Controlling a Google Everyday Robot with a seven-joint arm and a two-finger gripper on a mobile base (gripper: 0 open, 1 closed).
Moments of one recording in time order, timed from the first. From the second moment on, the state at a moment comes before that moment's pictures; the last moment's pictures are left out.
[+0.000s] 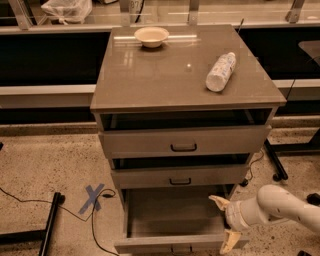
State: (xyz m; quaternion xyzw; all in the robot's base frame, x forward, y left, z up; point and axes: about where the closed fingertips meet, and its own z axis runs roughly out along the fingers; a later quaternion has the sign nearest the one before) arm 0.434 -0.207 0.411 -0.70 0.64 0.17 0.27
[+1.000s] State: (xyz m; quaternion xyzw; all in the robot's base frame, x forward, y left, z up) arm 0.436 -0.213 0.302 -0.71 0.65 0.16 0.22
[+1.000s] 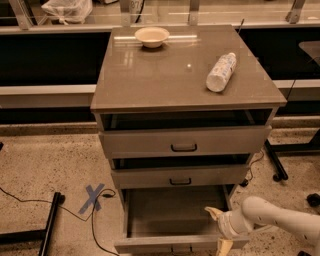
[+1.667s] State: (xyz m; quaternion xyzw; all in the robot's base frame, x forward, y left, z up) arm 0.434 -0.236 0.255 -0.72 0.65 0.11 0.22
